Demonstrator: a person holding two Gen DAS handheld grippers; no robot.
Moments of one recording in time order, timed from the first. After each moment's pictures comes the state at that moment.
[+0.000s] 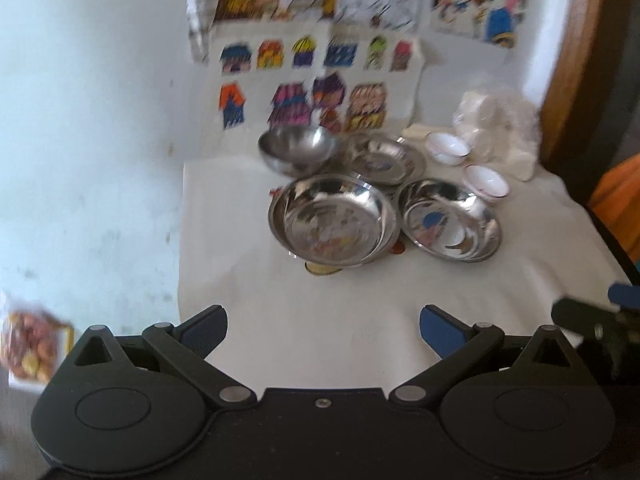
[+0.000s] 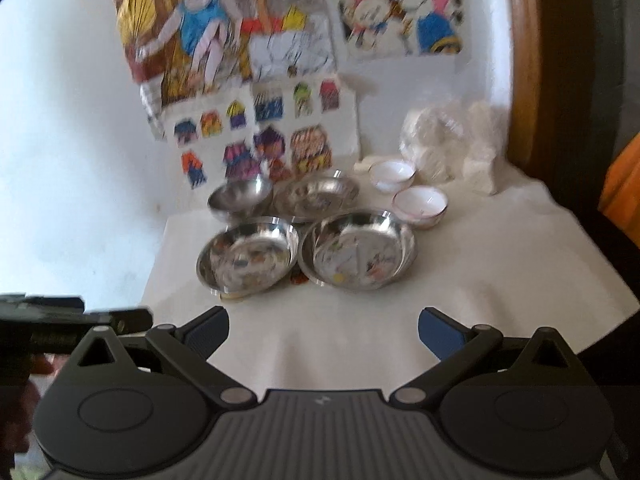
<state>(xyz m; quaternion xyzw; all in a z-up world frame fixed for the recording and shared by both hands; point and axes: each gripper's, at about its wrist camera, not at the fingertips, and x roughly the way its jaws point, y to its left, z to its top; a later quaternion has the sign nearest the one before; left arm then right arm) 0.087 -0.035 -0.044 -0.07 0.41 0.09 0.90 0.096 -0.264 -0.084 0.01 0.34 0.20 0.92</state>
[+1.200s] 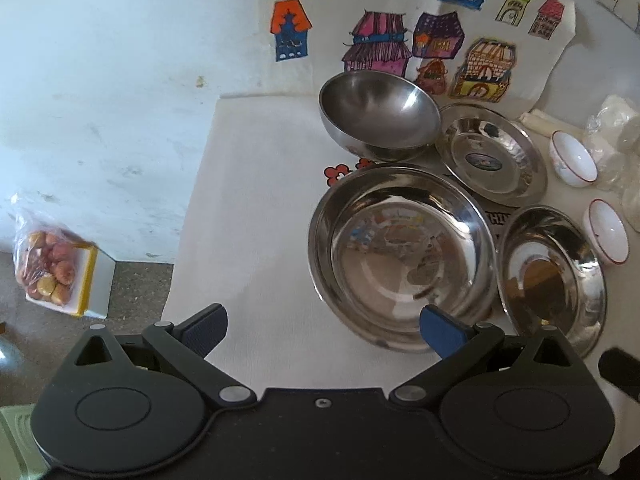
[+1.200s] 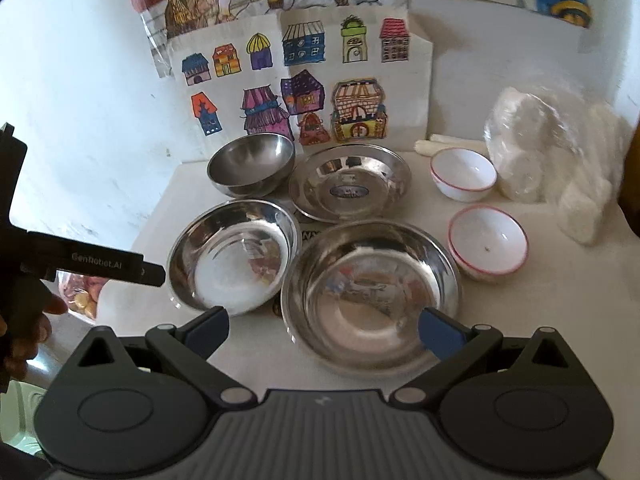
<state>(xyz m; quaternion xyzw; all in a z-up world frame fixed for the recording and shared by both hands) 0.239 0.022 -0.094 -0.13 0.51 0.20 0.82 0.270 -0.230 -0.112 -0.07 0.40 0.30 0.86</state>
